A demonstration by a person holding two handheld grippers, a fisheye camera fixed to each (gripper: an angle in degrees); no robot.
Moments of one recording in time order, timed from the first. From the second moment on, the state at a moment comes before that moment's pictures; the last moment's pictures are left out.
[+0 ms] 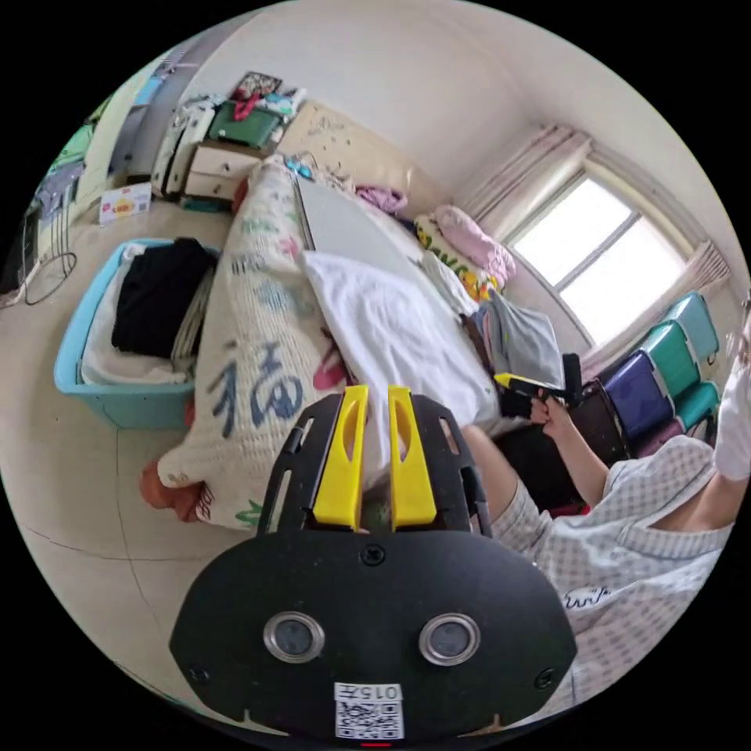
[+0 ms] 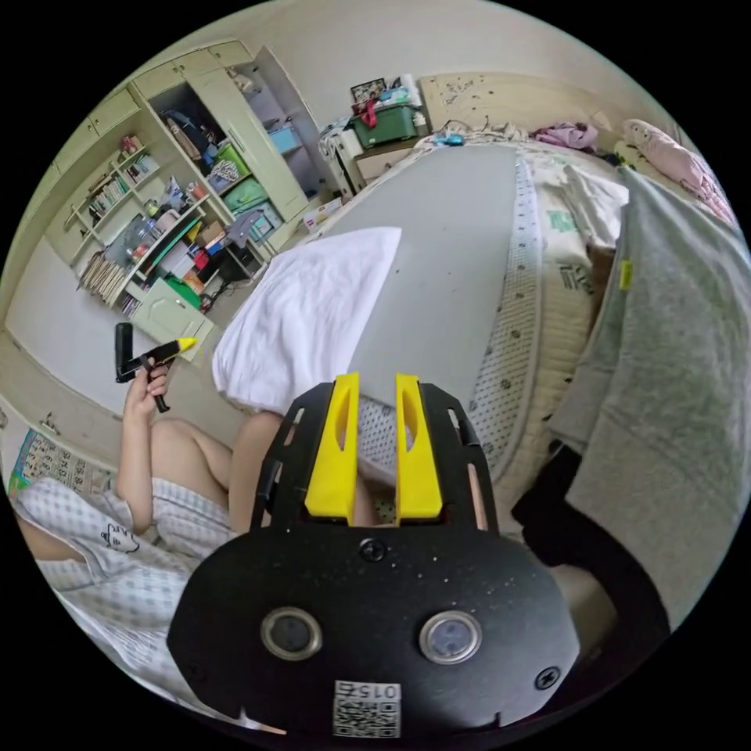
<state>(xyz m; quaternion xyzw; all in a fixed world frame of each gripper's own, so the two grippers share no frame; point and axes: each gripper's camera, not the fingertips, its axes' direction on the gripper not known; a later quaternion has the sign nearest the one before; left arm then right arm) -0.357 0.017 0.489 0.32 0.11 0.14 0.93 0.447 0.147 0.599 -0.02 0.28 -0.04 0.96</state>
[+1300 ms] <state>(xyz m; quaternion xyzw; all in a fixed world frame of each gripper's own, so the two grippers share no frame) -0.262 -0.194 0.520 0.26 -0.03 0.13 0.96 0.511 -0.072 0.714 -0.07 0.39 -0.11 0.91</state>
